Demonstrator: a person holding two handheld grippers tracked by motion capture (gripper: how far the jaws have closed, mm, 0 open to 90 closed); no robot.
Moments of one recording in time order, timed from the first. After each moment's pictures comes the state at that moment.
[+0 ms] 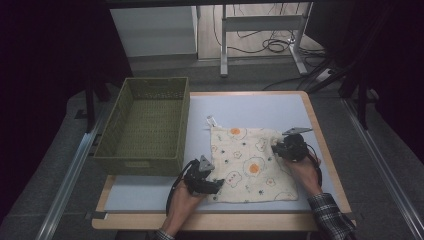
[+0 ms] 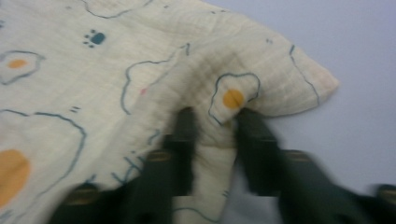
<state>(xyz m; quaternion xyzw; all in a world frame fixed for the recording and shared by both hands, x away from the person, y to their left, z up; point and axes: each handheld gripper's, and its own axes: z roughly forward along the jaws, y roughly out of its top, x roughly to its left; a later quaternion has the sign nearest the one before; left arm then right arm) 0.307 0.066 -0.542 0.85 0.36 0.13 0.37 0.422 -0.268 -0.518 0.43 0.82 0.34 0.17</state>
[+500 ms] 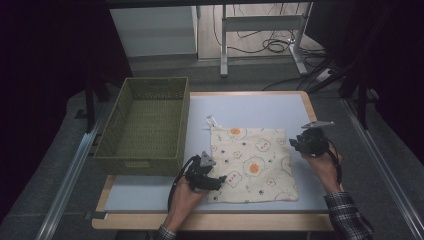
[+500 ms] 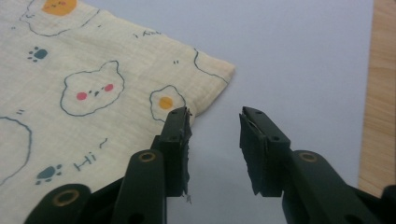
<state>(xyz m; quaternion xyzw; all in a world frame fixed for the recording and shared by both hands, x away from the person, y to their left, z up) 0.321 0.059 -0.525 0.84 0.37 0.13 0.37 0.421 -0.313 -0.484 0.46 0.80 0.31 0.22</state>
